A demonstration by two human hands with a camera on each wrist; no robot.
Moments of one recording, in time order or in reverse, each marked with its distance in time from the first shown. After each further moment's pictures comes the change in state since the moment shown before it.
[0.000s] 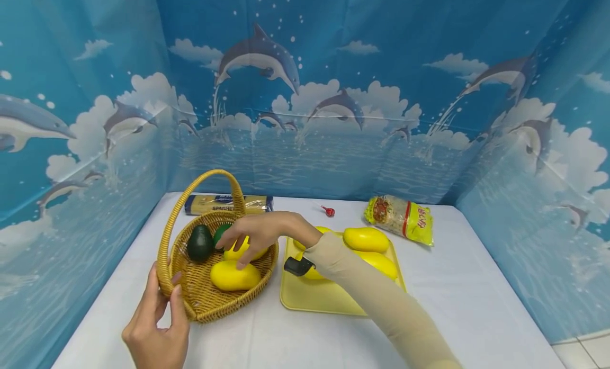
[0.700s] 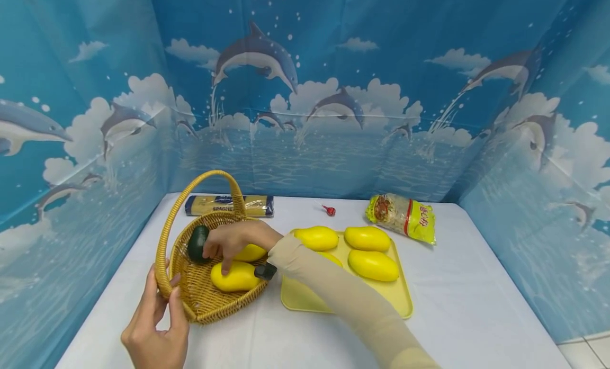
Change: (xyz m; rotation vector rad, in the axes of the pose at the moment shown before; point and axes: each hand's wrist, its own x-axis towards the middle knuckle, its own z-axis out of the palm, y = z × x) left_hand 0.001 -0.005 0.008 -0.069 0.088 0.079; right_hand 0.084 0.022 0.017 -0.093 -0.020 0.235
